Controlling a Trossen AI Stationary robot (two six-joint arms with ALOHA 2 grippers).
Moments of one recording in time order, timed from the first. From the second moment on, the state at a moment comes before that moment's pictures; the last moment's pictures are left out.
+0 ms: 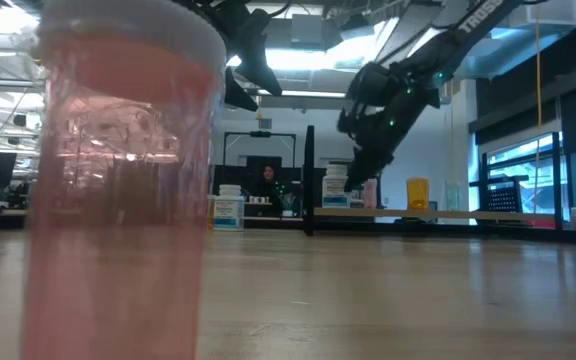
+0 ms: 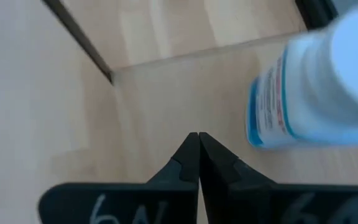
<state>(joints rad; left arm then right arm) 0.06 1.38 0.94 -0.12 -0.50 -0.43 -0.57 1.70 1.05 -0.29 -0.18 -0.27</state>
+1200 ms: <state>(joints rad) 0.06 1.38 0.94 -0.12 -0.50 -0.43 -0.57 1.74 1.05 -0.18 -0.07 -0.40</state>
